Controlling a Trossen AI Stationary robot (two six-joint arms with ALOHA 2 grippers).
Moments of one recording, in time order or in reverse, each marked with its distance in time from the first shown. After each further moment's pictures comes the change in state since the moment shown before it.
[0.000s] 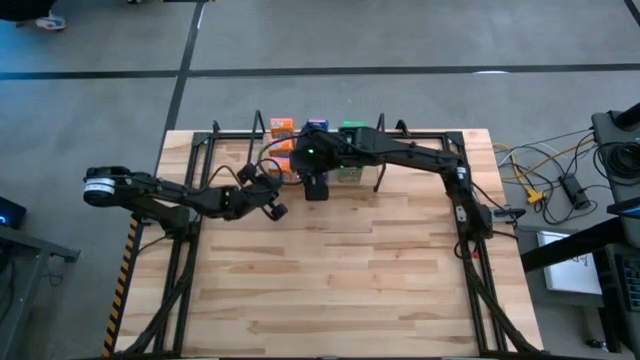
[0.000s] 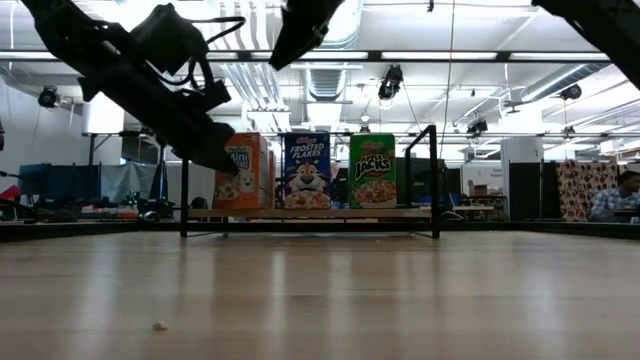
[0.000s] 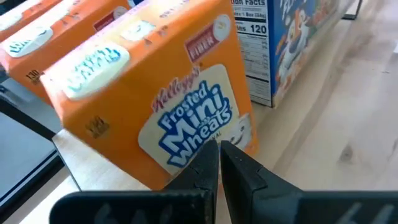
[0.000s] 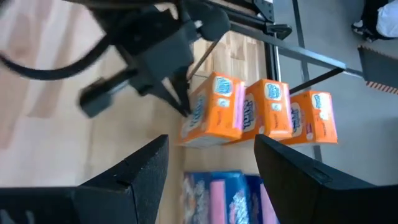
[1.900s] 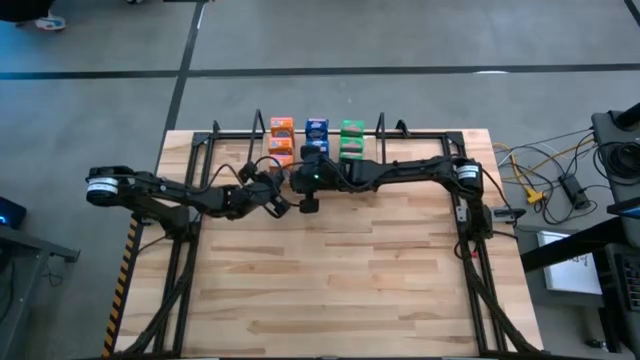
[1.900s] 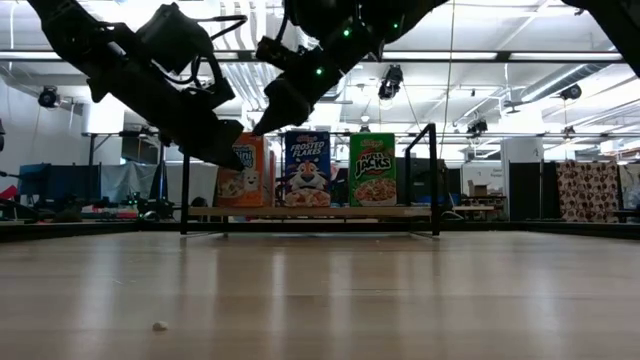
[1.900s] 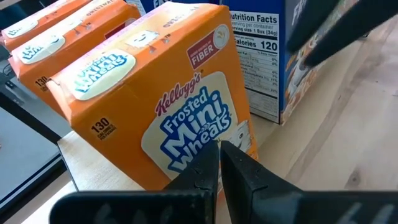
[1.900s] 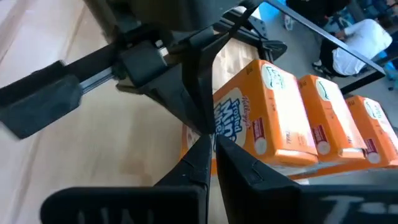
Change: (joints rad) left arm 0.020 0.030 0.015 0.051 -0.026 -0.019; right arm -0.003 -0.106 -0.718 0.836 0.061 -0.078
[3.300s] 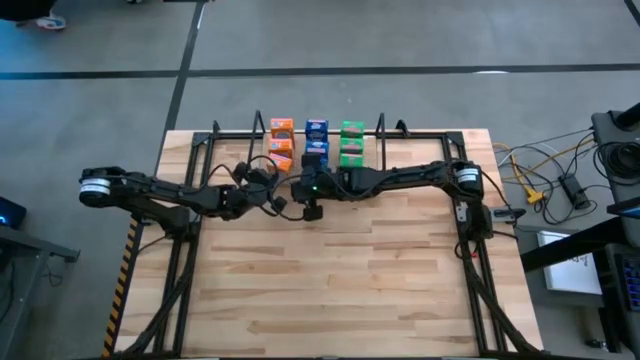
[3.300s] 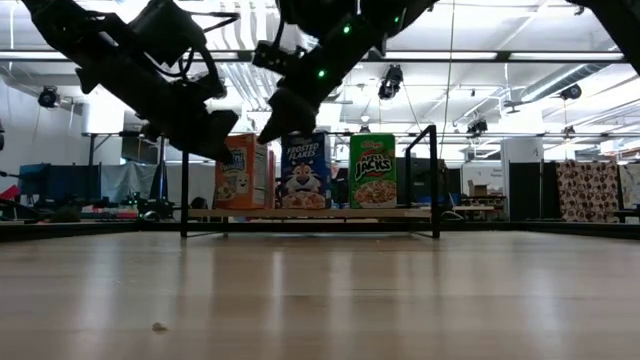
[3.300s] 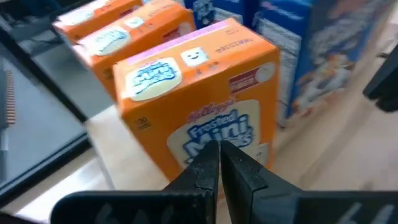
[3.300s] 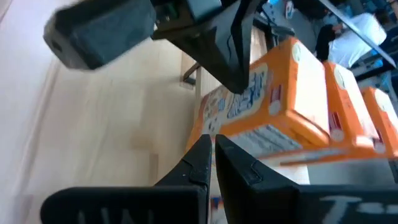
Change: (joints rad) left arm -0.030 -0.074 0.003 -0.113 -0.090 -0.131; right arm 0.048 0.014 -0.002 -0.052 0.092 -0.034
